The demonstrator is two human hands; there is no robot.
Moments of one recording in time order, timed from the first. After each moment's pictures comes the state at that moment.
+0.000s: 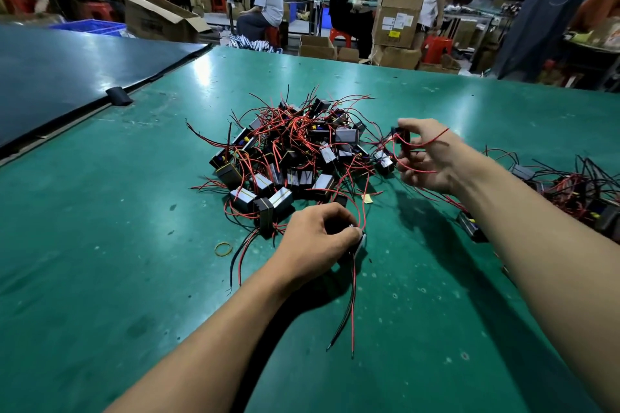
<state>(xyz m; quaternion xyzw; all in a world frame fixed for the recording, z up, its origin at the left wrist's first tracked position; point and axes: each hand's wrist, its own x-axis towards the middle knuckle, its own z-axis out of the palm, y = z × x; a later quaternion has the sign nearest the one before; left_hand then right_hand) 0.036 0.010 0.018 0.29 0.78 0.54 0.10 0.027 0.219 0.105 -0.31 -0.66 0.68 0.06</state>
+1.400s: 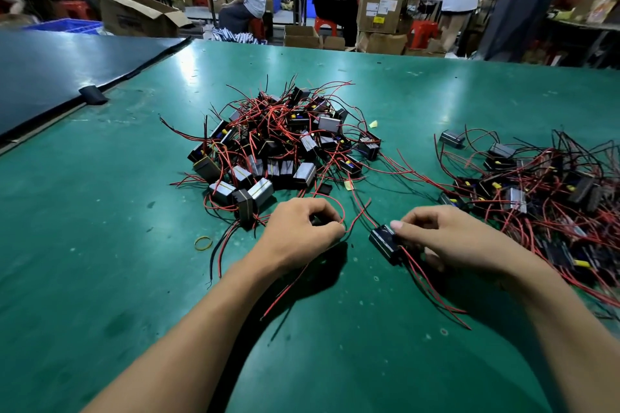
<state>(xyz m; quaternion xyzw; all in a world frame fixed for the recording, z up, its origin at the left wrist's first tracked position) 0.038 0.015 0.020 0.29 0.84 0.44 0.09 0.154 0.218 0.044 -0.18 -0.86 0.47 -0.05</state>
